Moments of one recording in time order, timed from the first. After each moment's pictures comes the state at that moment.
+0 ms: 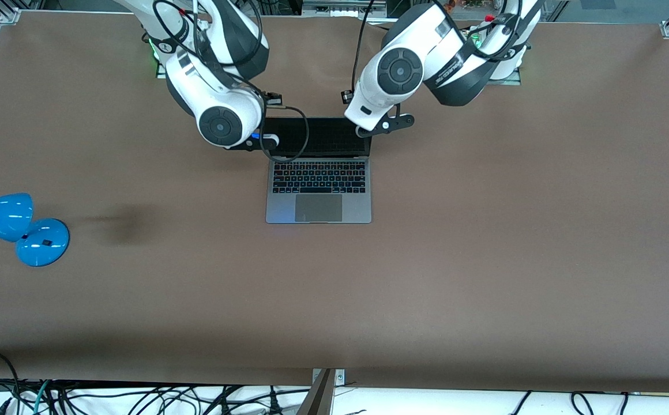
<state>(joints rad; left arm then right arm) -0.23 0.31 -0.58 -1.77 -0.30 1.72 -1.00 0.35 0.31 0.26 -1.79 0.31 1.46 0.55</state>
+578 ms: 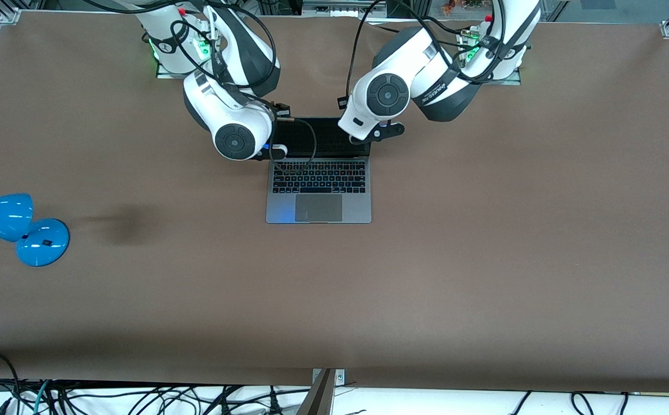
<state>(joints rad) -0.23 0.39 -0.60 -1.77 -0.30 1.75 -1.00 0.37 0.37 0.26 -1.80 0.31 1.54 0.55</state>
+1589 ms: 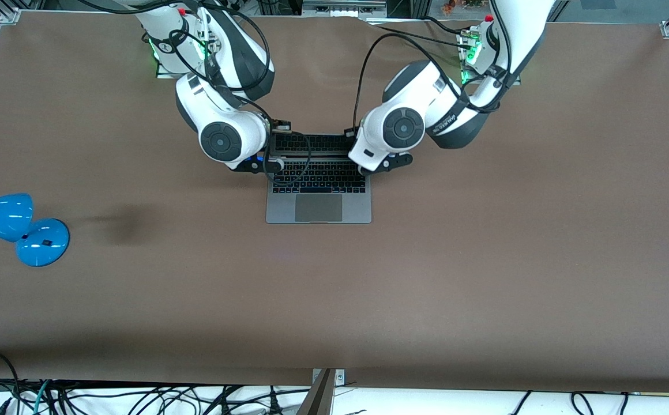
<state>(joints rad) -0.21 0.50 -0.55 -1.68 -0.21 1.83 -0.96 0.37 0.37 0.23 -1.77 0.30 1.67 0.55</state>
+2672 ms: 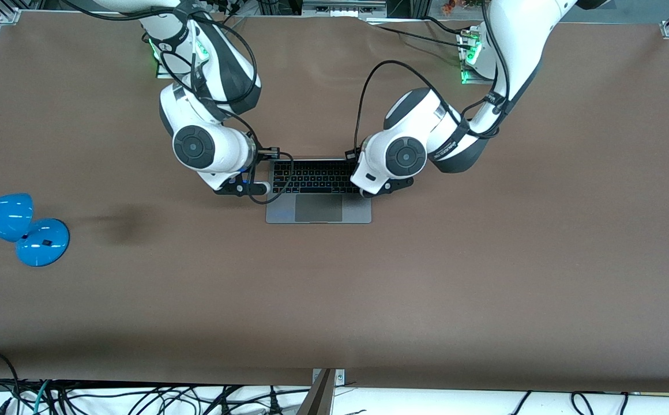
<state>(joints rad) -0.21 0.62 -0.53 -1.59 -0.15 1.83 -0.96 0.37 0.39 0.16 -1.76 0.25 1.84 0.45</state>
